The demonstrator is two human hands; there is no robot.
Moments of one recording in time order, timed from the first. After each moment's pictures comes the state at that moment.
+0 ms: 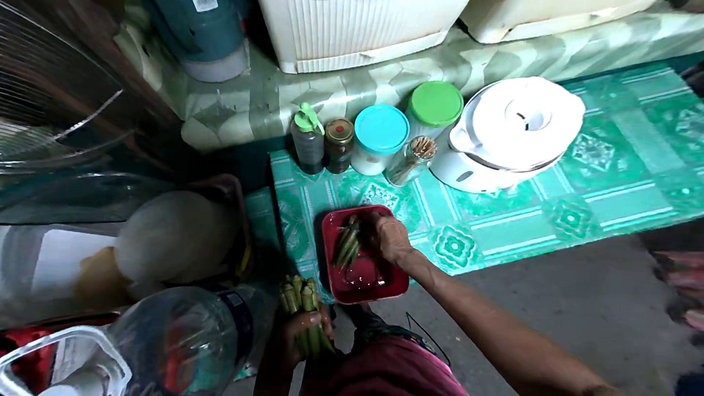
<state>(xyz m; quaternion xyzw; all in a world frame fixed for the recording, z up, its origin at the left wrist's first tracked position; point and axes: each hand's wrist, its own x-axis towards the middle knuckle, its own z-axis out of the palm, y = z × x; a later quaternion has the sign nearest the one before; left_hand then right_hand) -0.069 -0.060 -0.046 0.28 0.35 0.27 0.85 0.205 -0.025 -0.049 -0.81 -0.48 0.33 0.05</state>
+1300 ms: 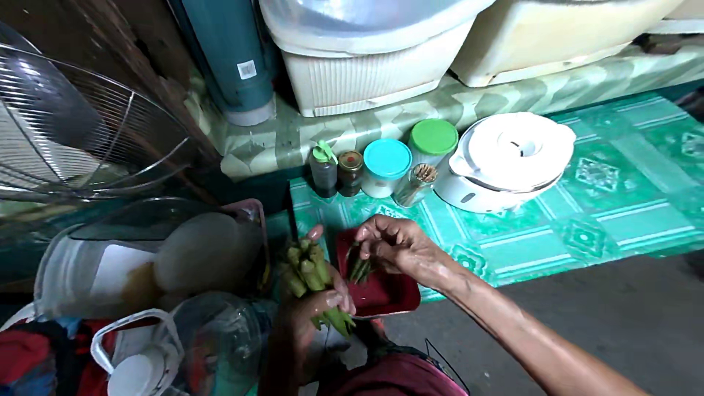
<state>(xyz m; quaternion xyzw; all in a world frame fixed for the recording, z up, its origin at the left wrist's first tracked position) -0.032 -0.009 0.034 0.42 0.09 0.36 0.83 0.183 -0.053 0.070 -0.52 -0.49 0.50 0.49</state>
